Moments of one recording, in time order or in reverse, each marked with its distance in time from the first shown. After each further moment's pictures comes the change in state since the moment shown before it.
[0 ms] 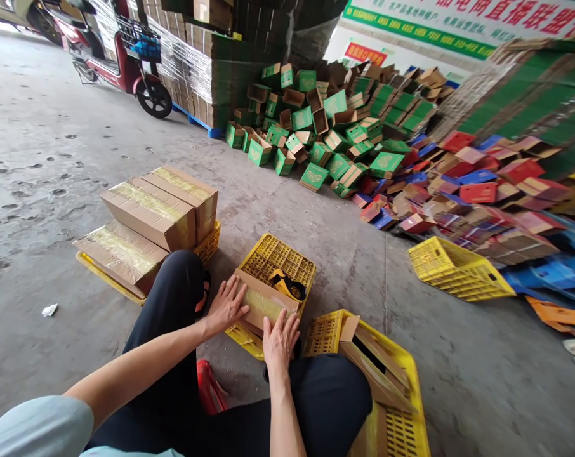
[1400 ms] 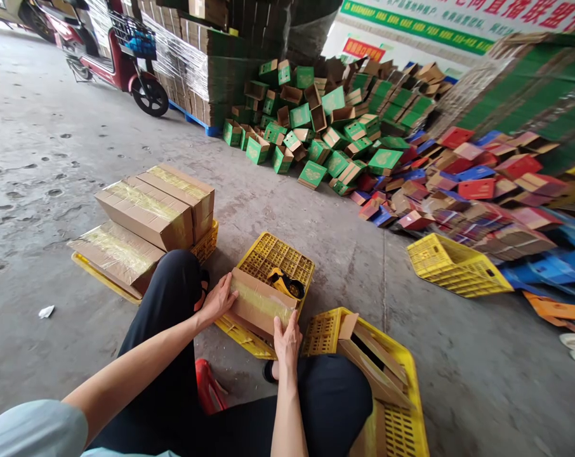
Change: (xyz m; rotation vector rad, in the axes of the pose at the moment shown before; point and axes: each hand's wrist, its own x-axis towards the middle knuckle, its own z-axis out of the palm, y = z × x) left_hand 0.015 -0.026 0.006 -0.366 0.033 -0.317; right_hand 0.020 0.041 0.015 0.268 0.039 0.117
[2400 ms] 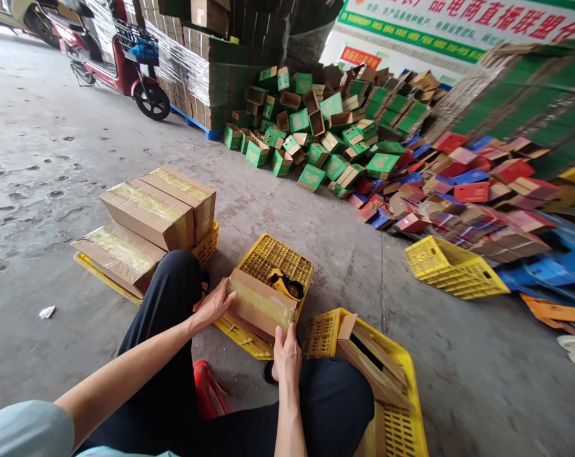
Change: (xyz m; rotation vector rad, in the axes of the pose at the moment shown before) left_hand -0.015 0.002 -0.018 -0.110 -0.162 -0.136; right_hand -0.029 -0.019 -0.038 -0.025 -0.203 0.150
